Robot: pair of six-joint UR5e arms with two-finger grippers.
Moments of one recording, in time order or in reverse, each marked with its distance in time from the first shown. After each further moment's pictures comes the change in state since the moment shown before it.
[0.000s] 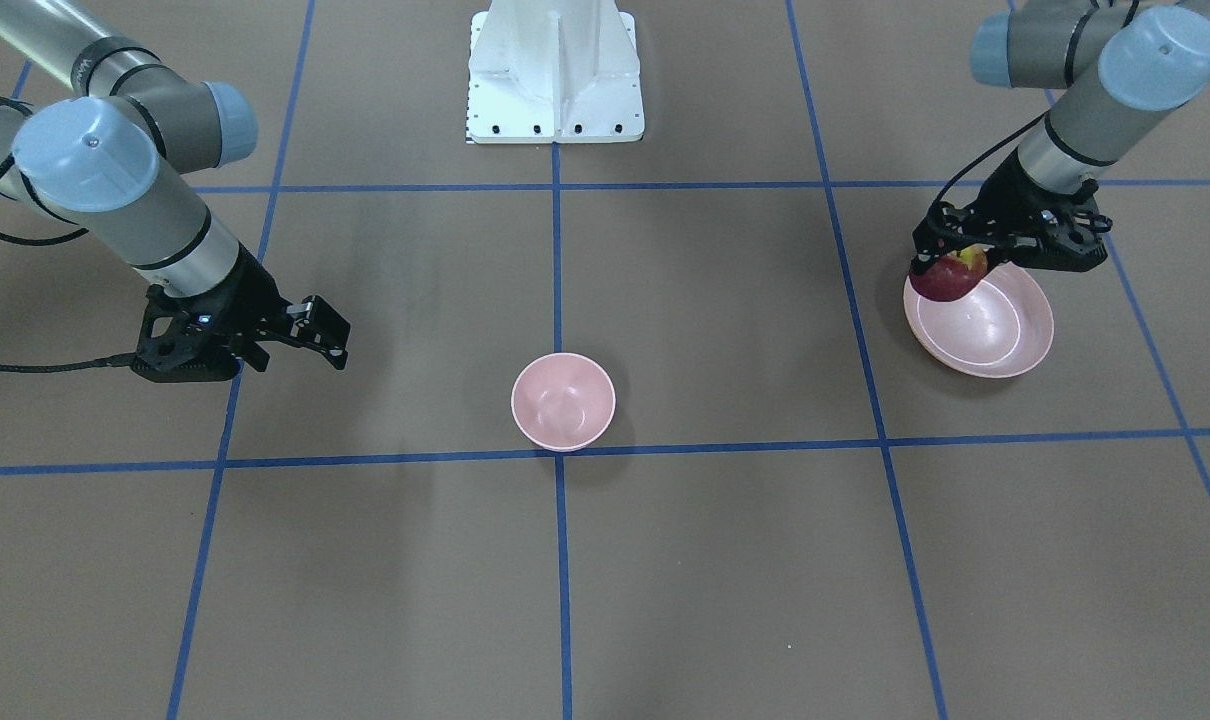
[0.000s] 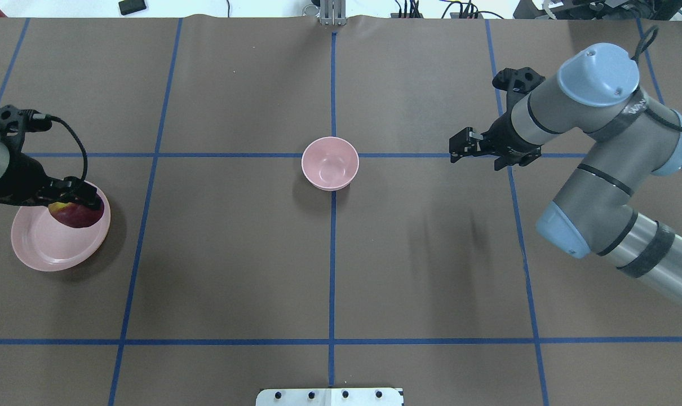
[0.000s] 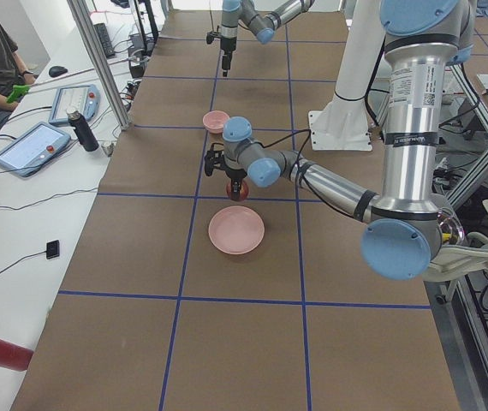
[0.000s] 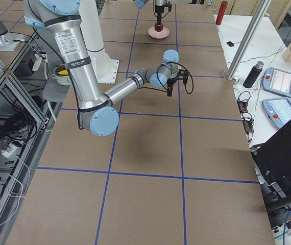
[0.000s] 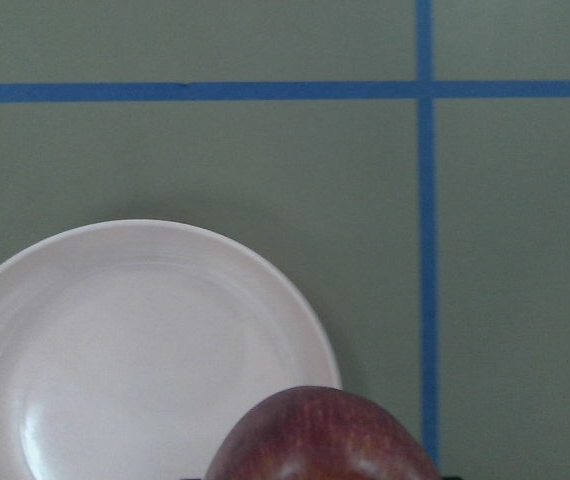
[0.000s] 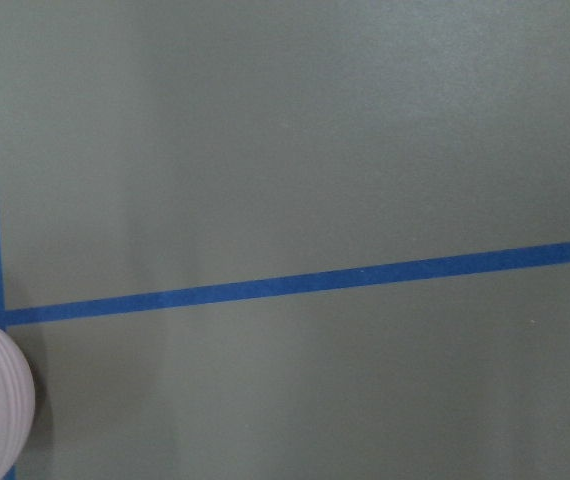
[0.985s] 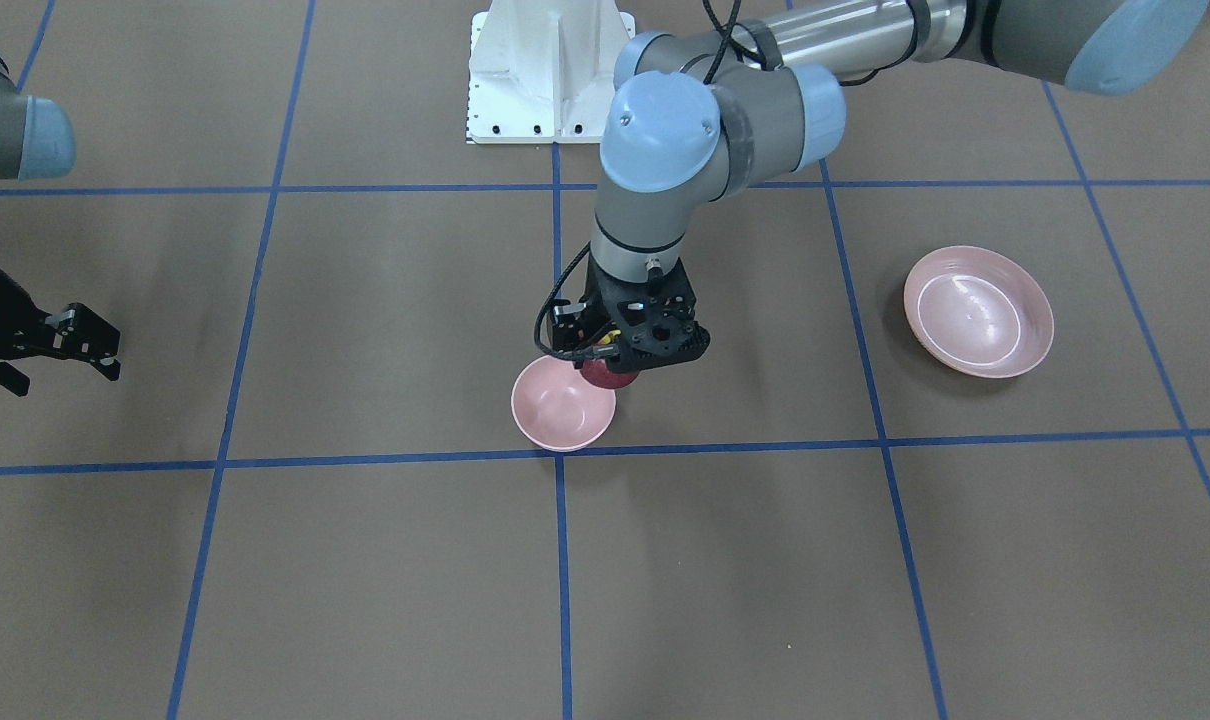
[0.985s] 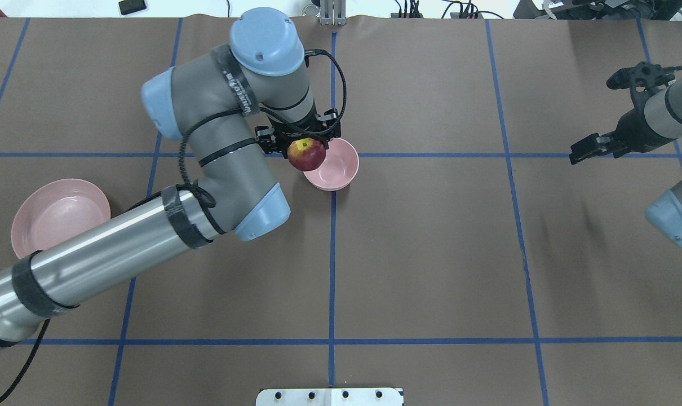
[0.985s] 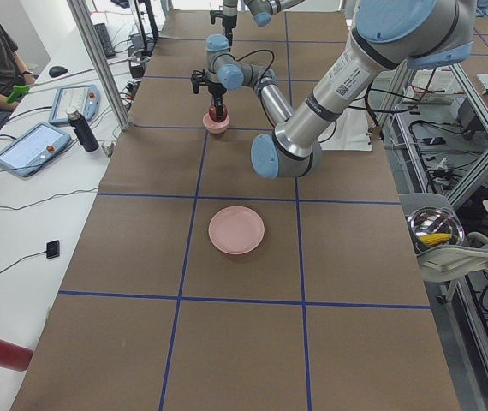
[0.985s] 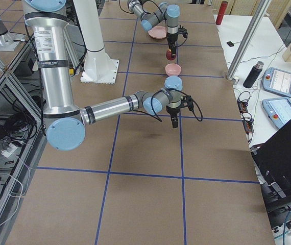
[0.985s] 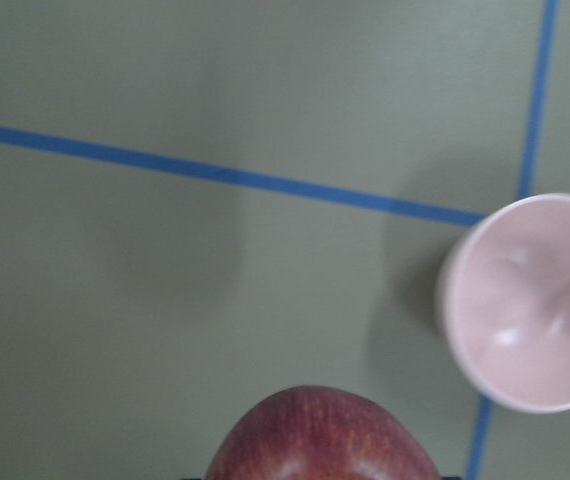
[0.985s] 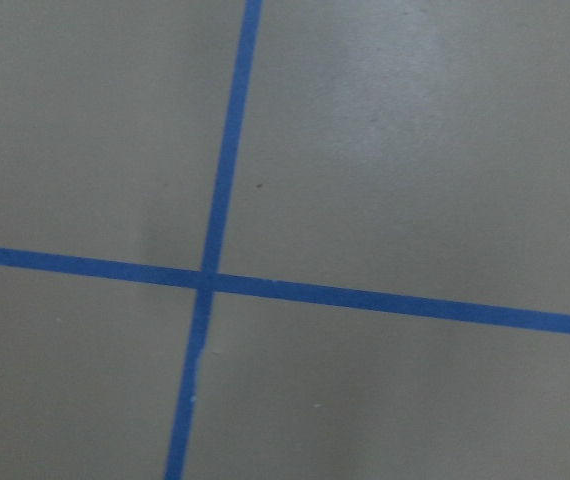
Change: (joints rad) left arm 0.230 -0.862 0.594 0.172 0.247 -0.411; right arm 0.206 -0.215 -0.014 0.006 0.044 -0.489
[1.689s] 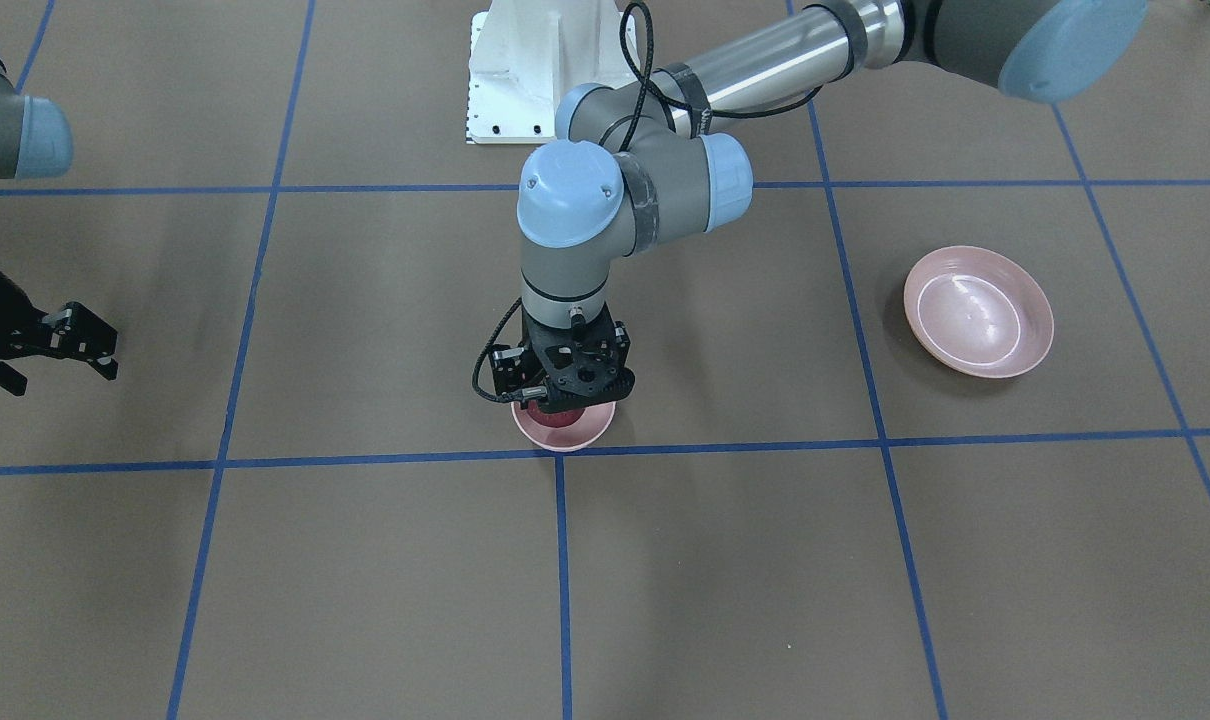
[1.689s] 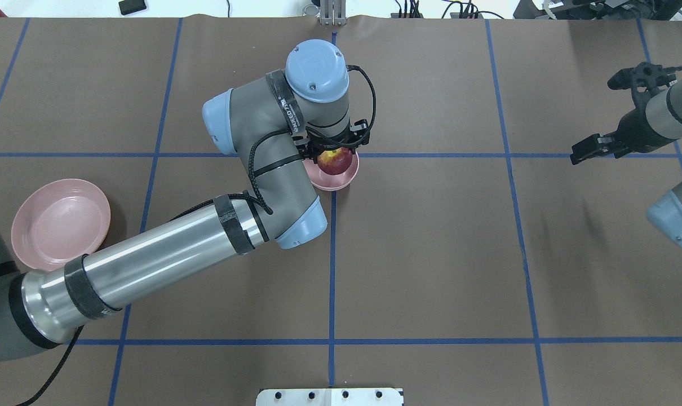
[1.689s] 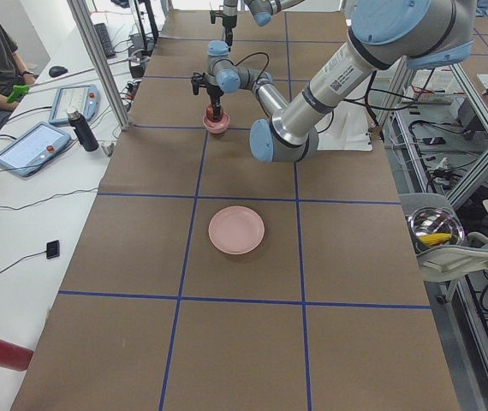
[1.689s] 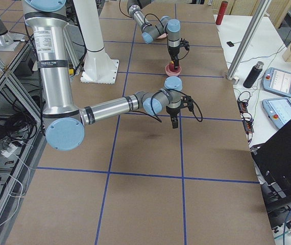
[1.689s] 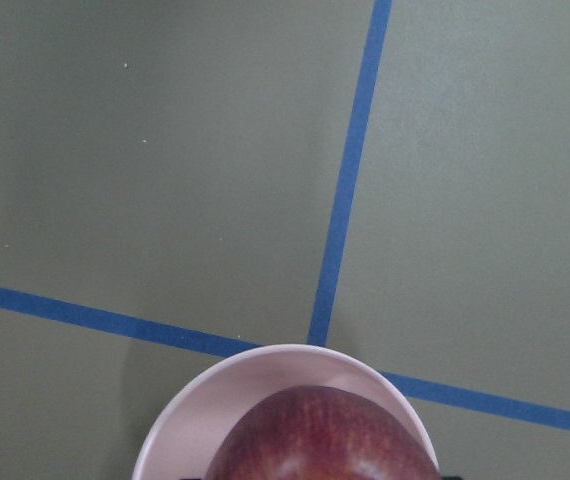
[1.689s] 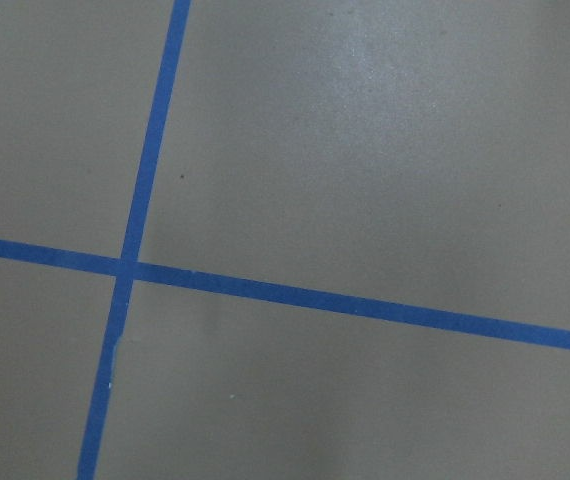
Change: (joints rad) left arm 0.058 -0.078 0.171 -0.110 0.077 -0.050; right arm 0.000 -0.002 0.000 0.003 0.000 -0.002
